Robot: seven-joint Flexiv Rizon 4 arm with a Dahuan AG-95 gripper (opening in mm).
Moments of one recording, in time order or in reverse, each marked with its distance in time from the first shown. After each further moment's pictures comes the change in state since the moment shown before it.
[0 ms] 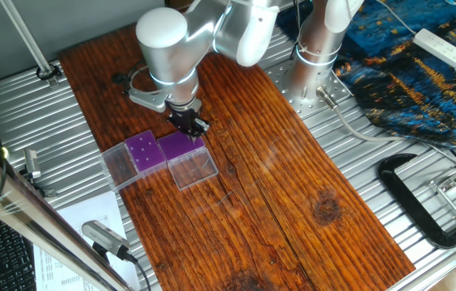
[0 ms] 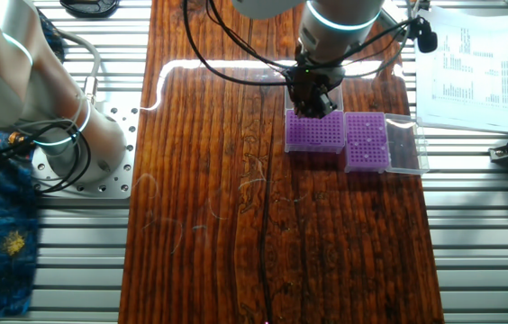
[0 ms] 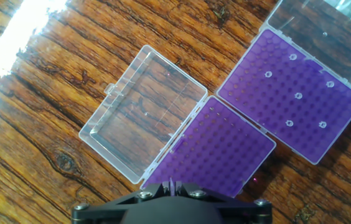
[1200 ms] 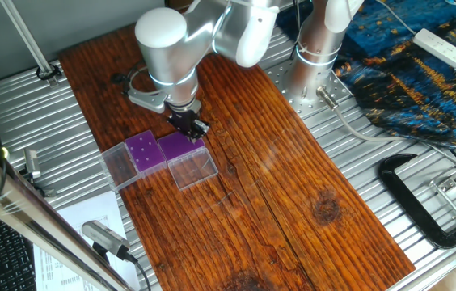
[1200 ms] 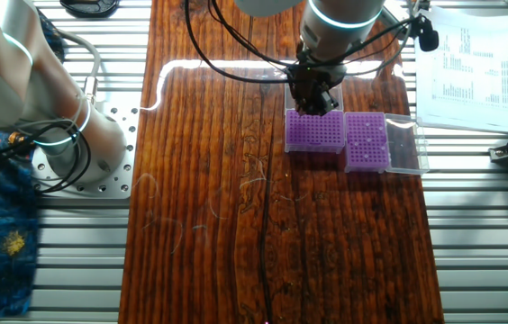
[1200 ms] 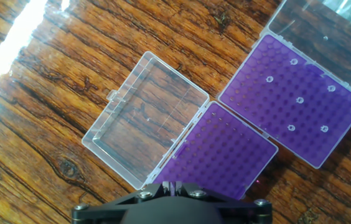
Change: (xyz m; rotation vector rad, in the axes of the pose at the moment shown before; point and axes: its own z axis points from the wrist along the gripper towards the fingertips) arm -0.006 0.002 -0.002 -0.005 -0.005 0.012
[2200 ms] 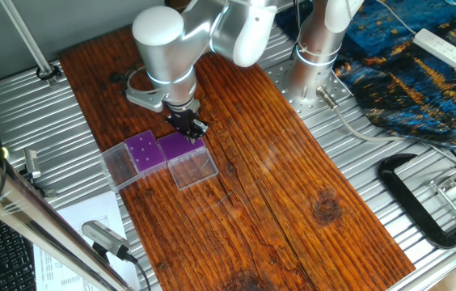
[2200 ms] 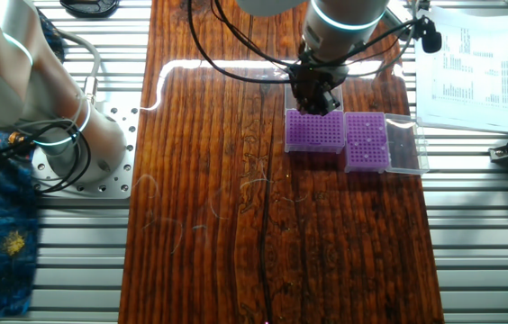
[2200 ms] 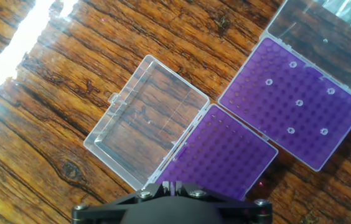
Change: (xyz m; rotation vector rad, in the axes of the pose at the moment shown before) arm -0.002 -0.001 -0.002 -0.009 -0.005 -0.003
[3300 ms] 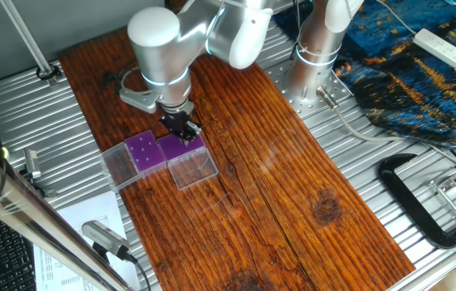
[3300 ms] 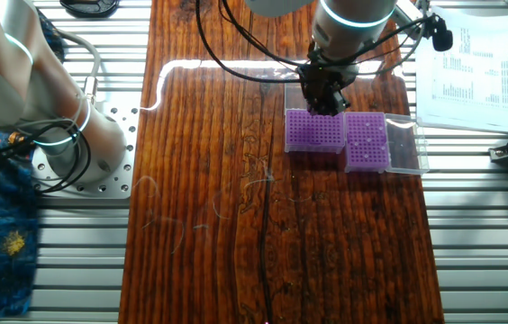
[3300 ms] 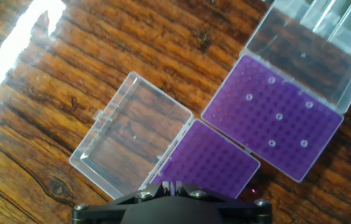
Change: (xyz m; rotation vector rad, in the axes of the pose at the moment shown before) arm -0.012 -0.012 -0.001 0.007 -0.020 0.004
